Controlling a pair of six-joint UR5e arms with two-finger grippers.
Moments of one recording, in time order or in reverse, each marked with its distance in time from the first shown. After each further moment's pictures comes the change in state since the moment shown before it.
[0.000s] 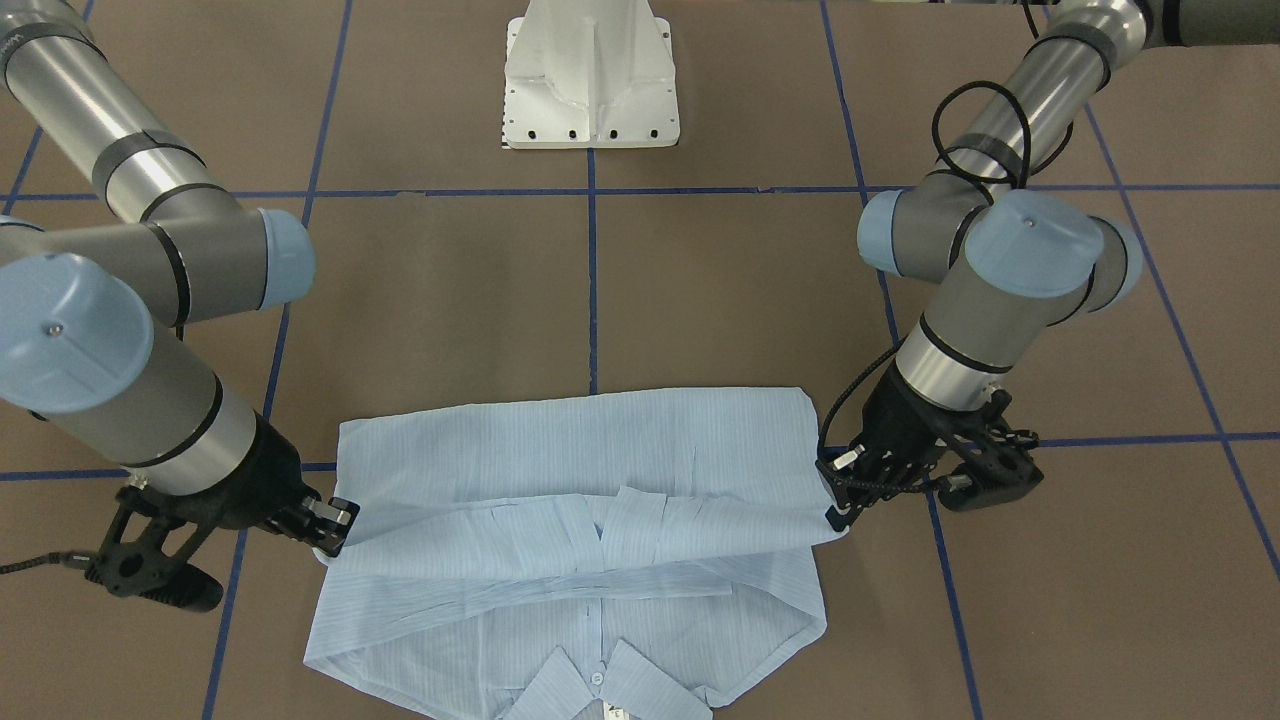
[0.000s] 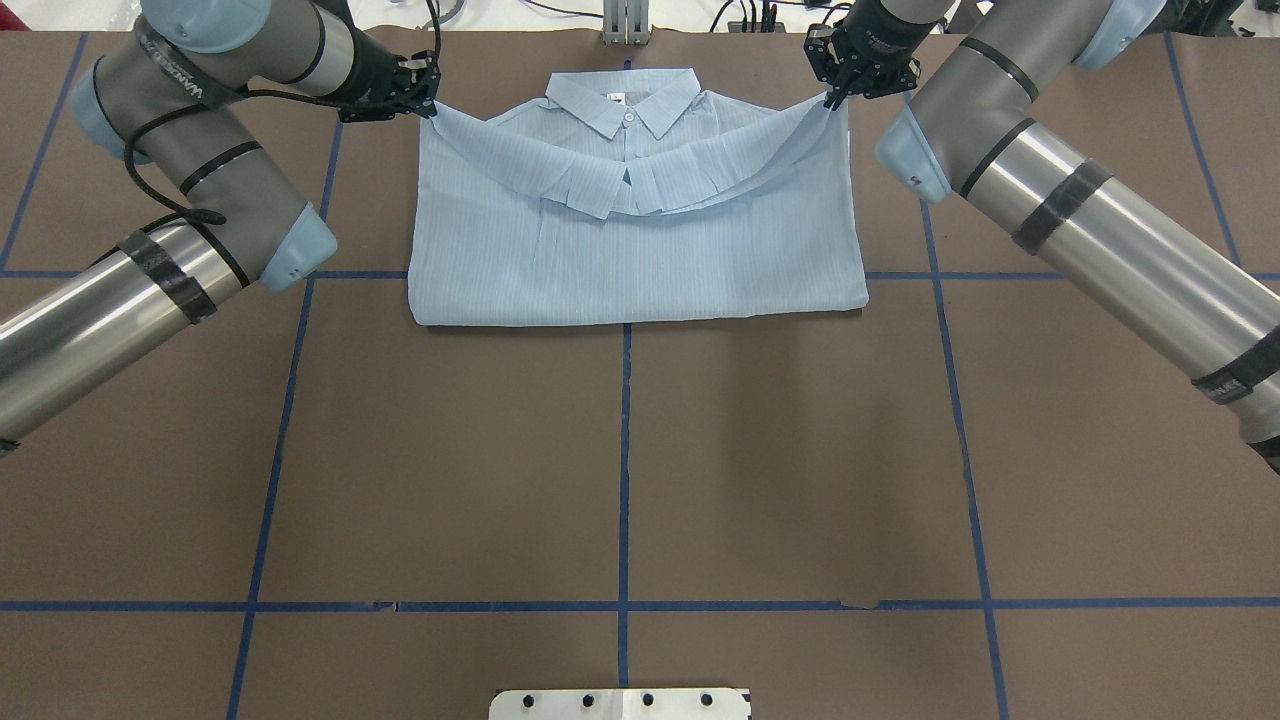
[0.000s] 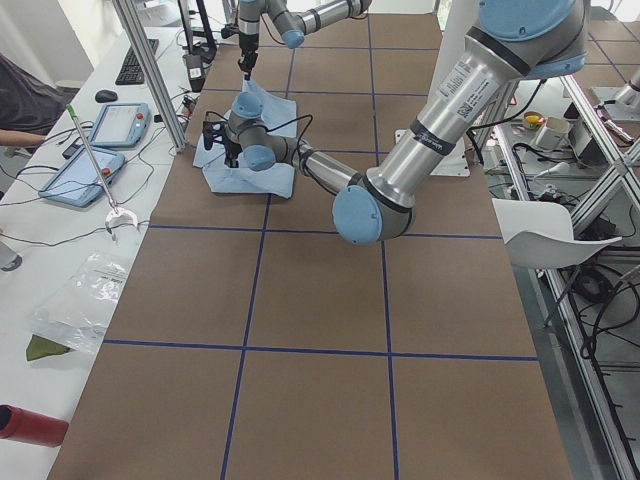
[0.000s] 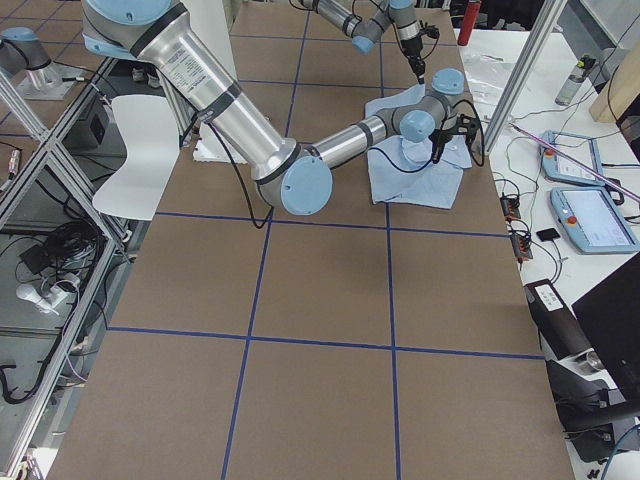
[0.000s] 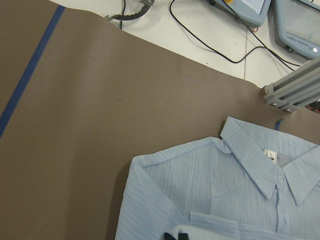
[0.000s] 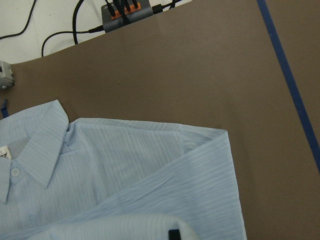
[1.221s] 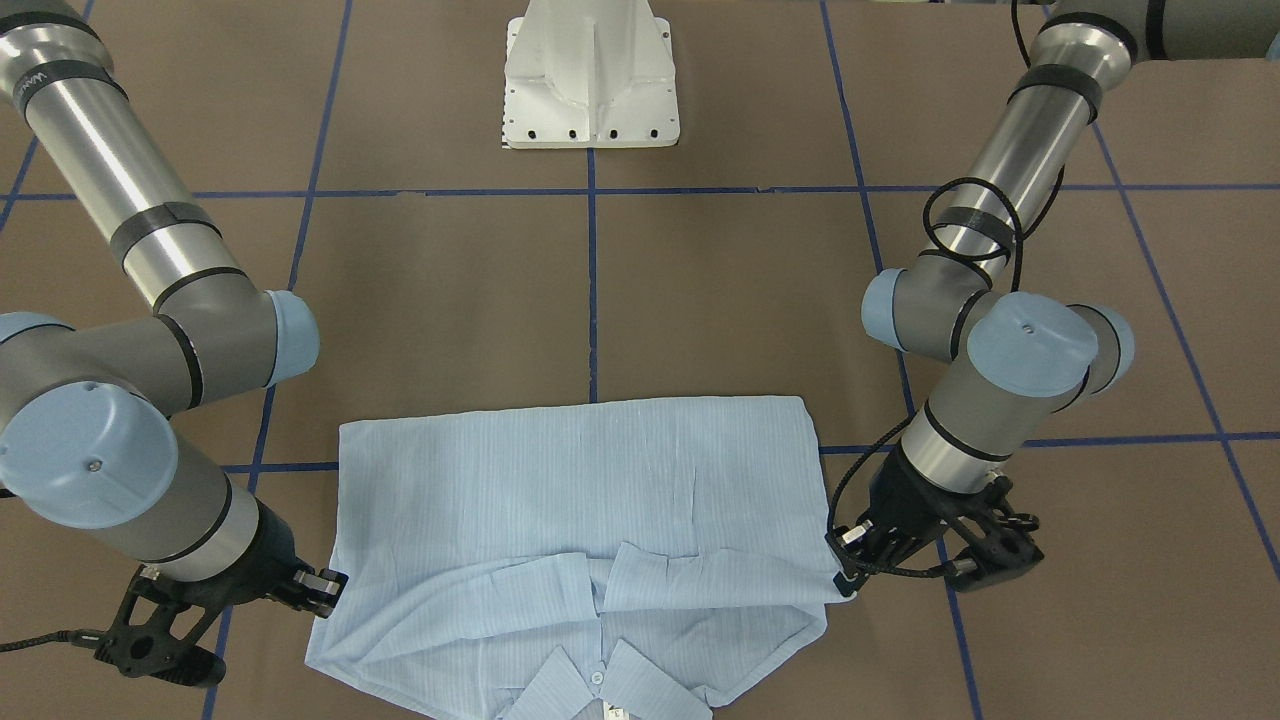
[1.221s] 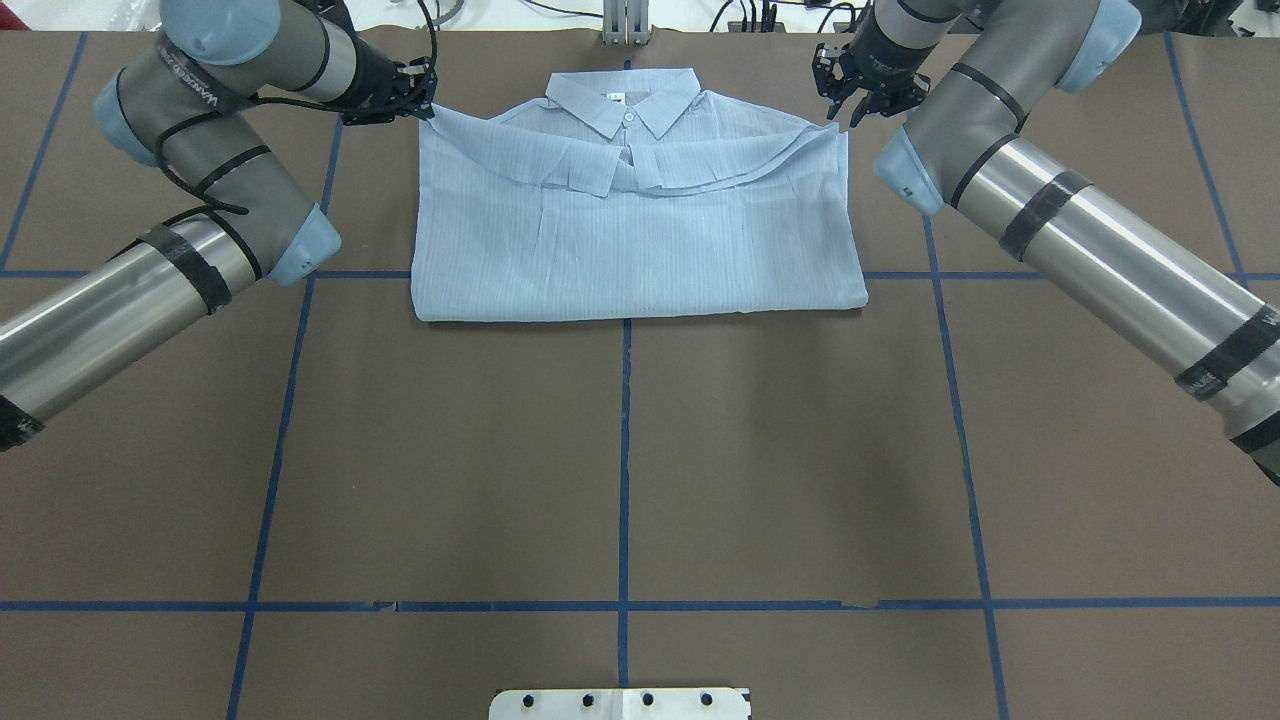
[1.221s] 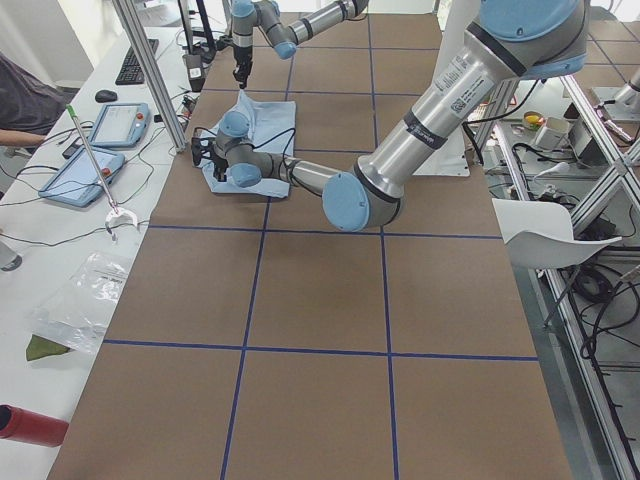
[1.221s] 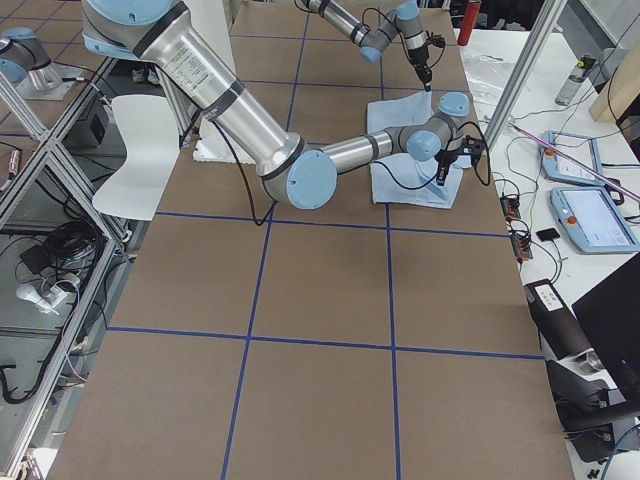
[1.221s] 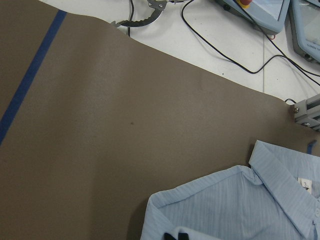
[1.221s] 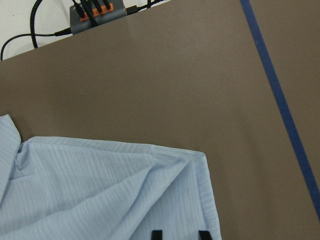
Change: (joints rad) left arm 0.000 -0.037 0.153 -0.120 0.009 -0.013; right arm -0.021 0.013 -0.112 0.073 -0.061 -0.009
